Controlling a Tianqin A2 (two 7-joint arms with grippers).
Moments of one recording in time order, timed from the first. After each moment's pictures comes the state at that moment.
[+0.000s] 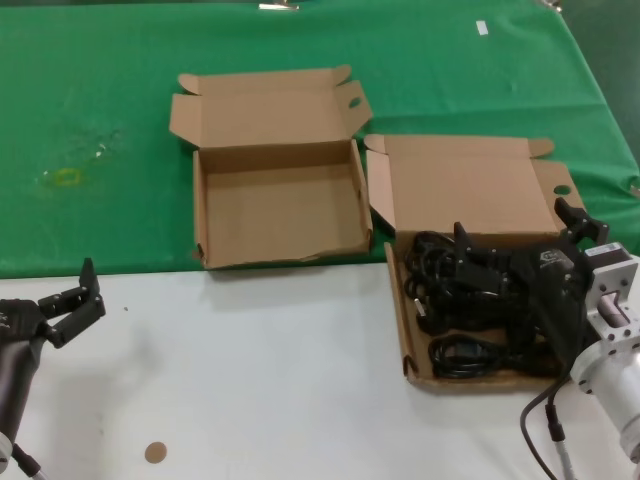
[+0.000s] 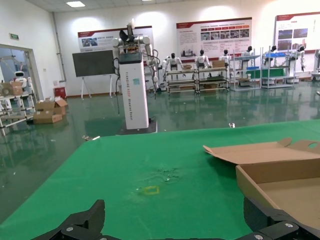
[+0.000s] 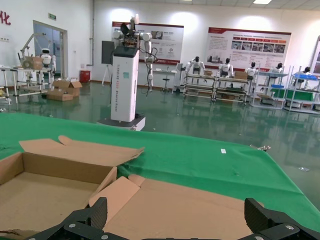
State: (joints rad) left arm 0.00 -0.30 1.60 -1.60 -1.80 0.00 0.00; right arm 0.00 0.32 -1.60 1.61 1.79 -0.01 0.00
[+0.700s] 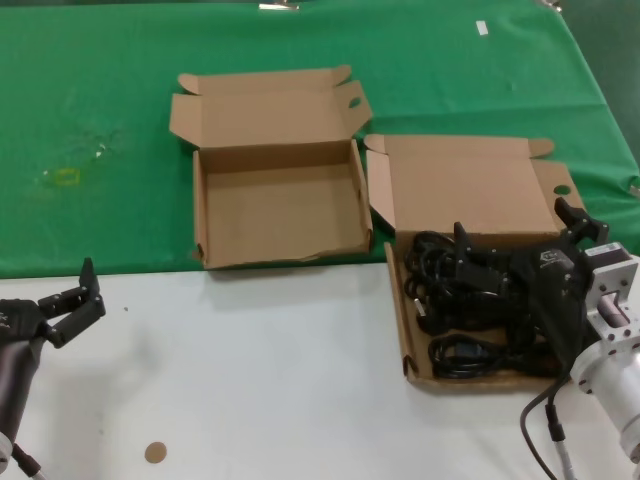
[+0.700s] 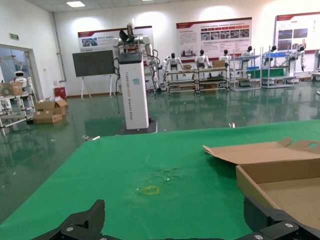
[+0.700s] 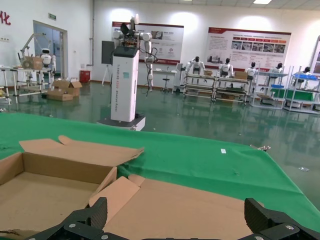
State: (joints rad) left arm 0.00 -0.30 1.60 -1.60 -1.80 0.00 0.00; right arm 0.00 0.32 -1.60 1.61 1.79 -0.01 0.00
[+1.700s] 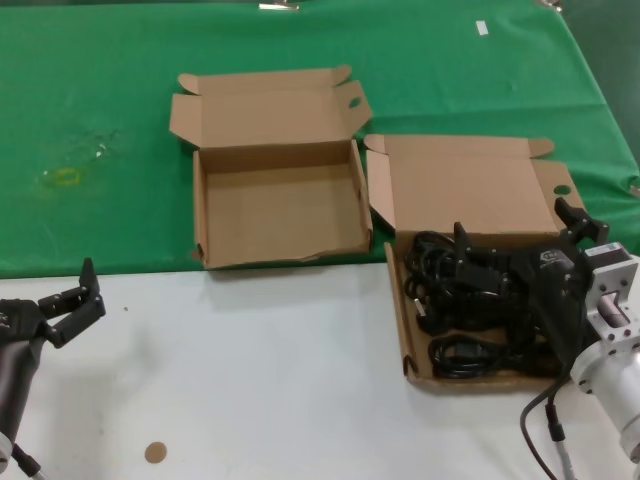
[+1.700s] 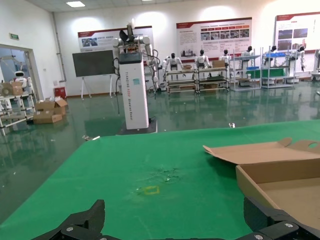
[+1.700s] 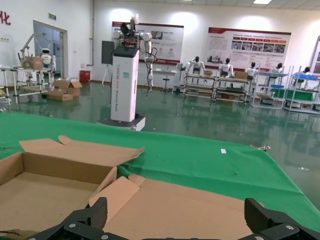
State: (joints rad) left arm 0.00 -0.30 1.60 -1.60 -1.80 0.00 0.00; right arm 0.00 0.32 -1.60 1.61 1.79 -0.01 0.00
